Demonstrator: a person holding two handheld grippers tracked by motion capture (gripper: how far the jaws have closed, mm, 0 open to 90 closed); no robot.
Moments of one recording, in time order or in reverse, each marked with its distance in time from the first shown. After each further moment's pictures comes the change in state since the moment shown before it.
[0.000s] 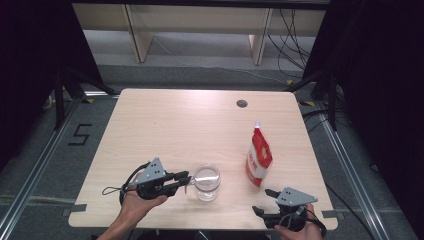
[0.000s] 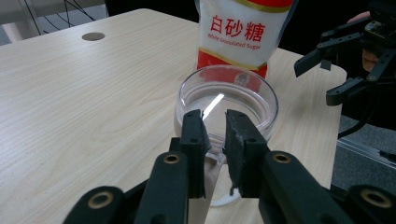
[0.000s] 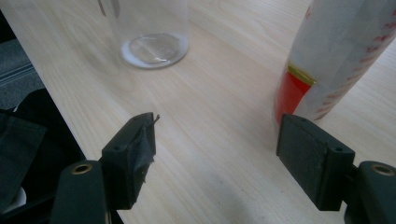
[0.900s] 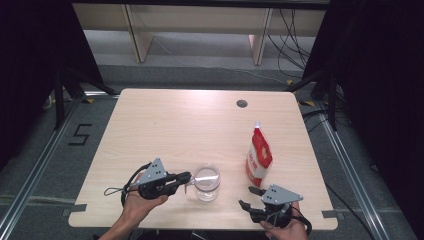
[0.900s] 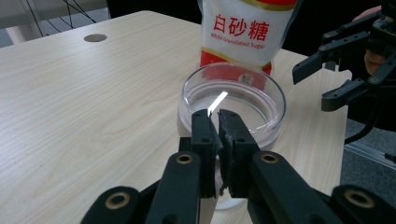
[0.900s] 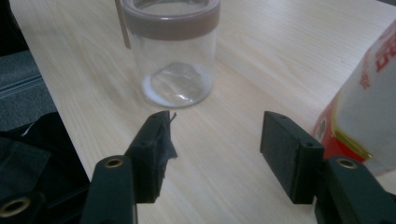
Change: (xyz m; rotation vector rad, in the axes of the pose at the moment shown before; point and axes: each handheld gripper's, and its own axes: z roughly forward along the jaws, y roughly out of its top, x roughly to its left) left arm 0.001 -0.004 0.004 -0.005 0.012 0.012; right arm 0.020 0.024 0.023 -0.074 0.024 -0.052
